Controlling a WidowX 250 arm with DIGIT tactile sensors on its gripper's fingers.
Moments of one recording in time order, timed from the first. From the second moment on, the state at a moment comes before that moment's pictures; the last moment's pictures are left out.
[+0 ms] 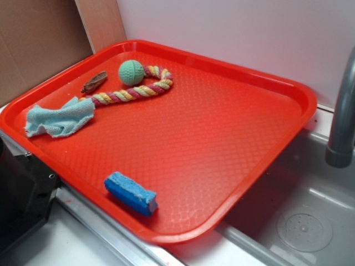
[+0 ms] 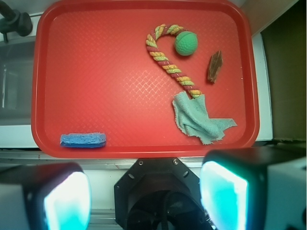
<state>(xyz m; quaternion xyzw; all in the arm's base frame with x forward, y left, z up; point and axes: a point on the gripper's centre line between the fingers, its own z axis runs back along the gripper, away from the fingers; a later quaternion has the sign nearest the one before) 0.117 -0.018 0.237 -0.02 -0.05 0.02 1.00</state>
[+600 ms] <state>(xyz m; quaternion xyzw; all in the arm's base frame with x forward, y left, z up) 0.128 -0.005 0.225 -0.03 -0.06 0.09 0.99</state>
